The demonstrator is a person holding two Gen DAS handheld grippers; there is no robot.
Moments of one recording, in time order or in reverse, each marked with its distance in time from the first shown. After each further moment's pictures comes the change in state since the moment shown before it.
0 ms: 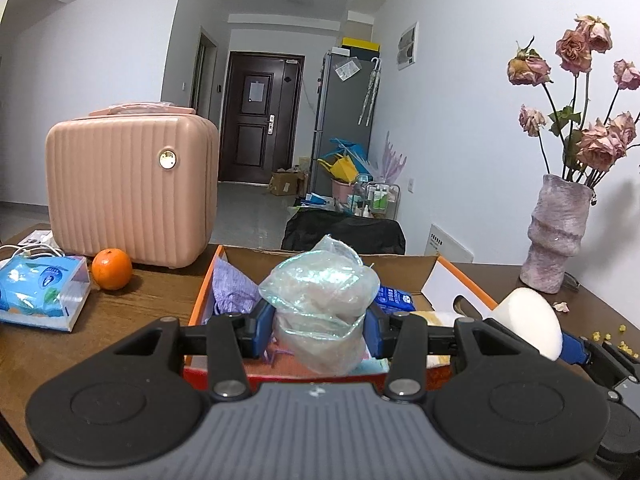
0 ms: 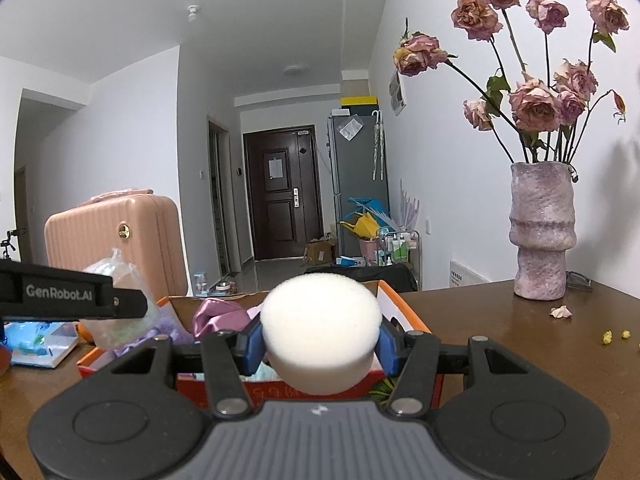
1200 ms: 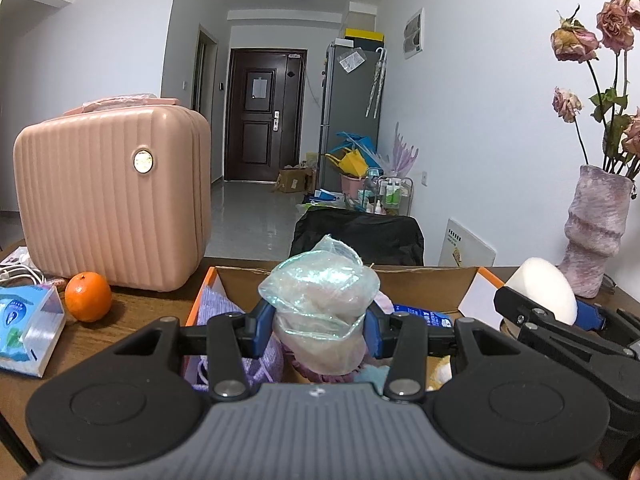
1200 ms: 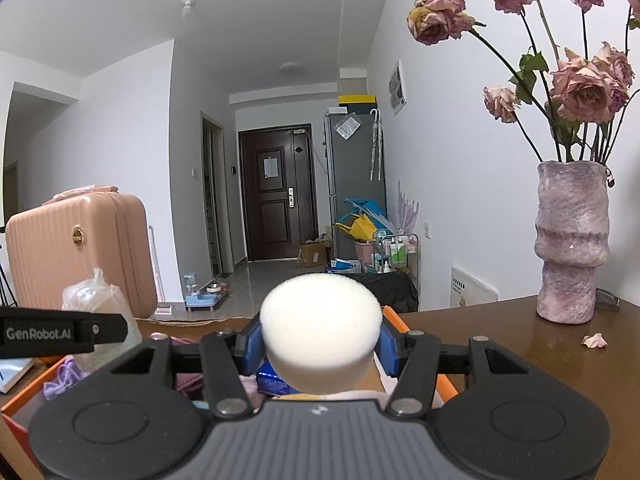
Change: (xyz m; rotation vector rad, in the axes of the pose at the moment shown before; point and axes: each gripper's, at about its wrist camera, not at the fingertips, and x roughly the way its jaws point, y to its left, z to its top) left arm 0.086 0.007 0.018 0.034 0.015 0.032; right arm 0.101 -0.007 0.017 -0.015 0.000 -0.016
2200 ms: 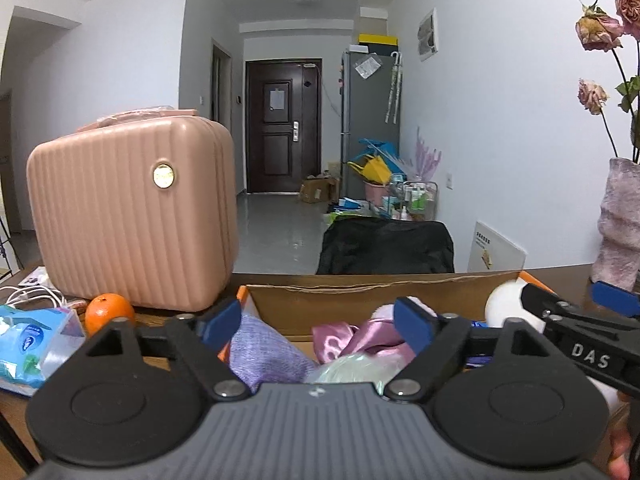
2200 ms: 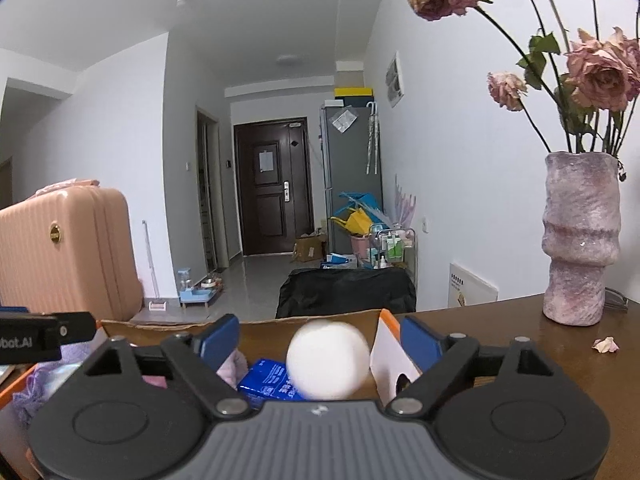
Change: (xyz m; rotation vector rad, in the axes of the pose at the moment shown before) left arm 0.018 0.011 0.004 0.036 -0.032 0.088; right arm 0.023 -0.006 0.002 0.004 0.020 -0.012
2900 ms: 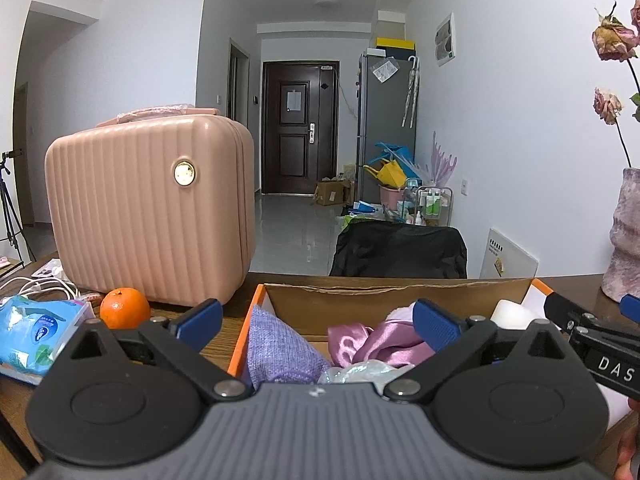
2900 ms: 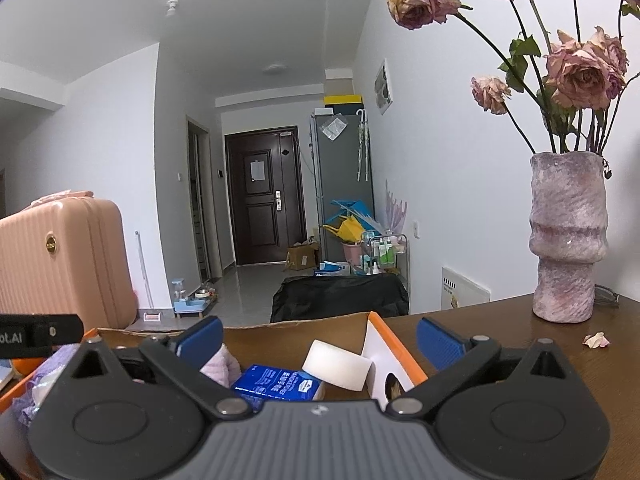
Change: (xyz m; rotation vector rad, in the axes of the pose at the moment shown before) left arm -0.003 0.008 0.000 -0.028 -0.009 0.034; right arm -0.004 -0.006 -0.001 0.026 -0.027 -0.024
